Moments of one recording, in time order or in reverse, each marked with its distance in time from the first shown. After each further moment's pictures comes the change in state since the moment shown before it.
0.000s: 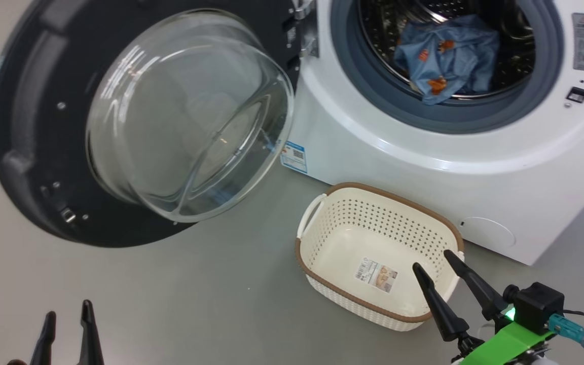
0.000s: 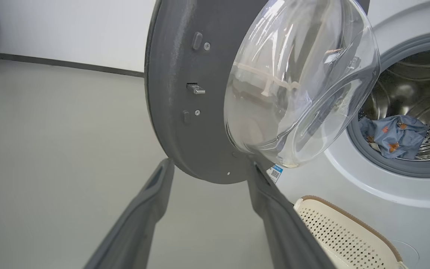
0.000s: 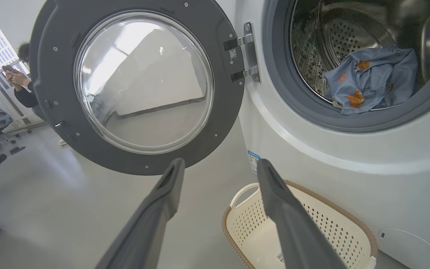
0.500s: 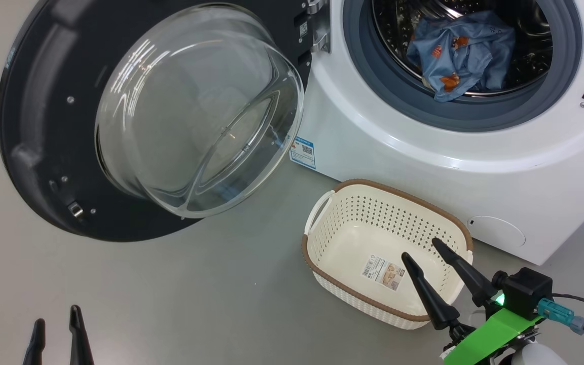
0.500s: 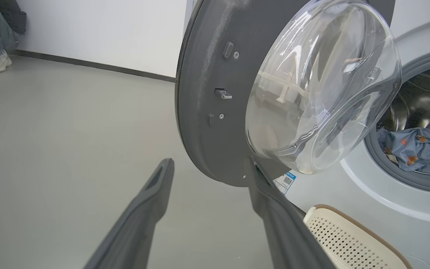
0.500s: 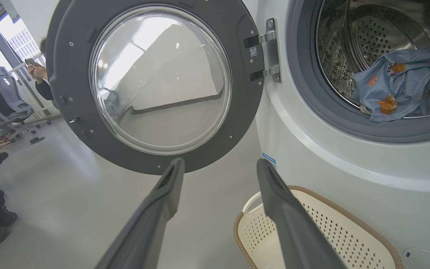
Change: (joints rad) left arm 0.015 -0.017 0.048 -0.021 -0.012 0.000 0.000; right arm -0.074 -0.022 0.067 0.037 0.025 0.000 0.000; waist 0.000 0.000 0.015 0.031
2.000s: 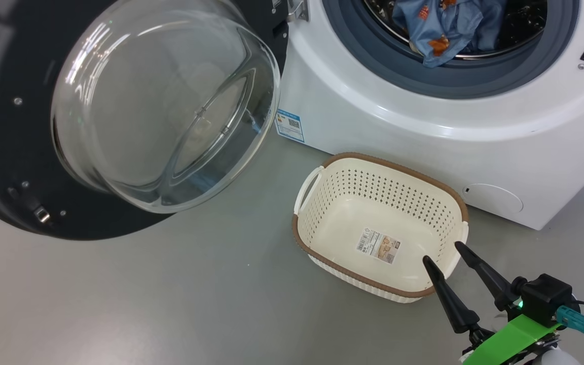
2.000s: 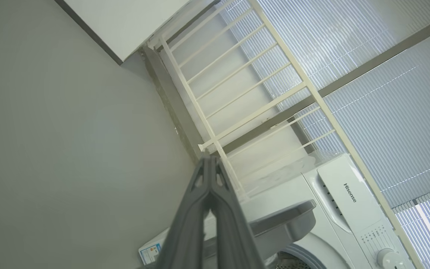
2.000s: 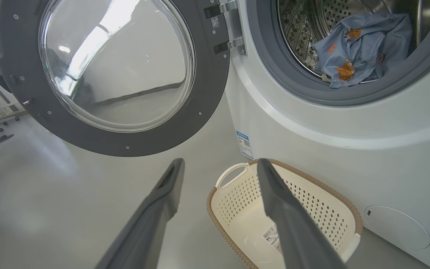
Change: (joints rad) left arm -0.835 0.598 0.014 0.516 -1.134 0.000 0.743; right arm 0.044 -0.021 -0.068 -0.020 -0.064 0.000 0.000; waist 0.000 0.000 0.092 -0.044
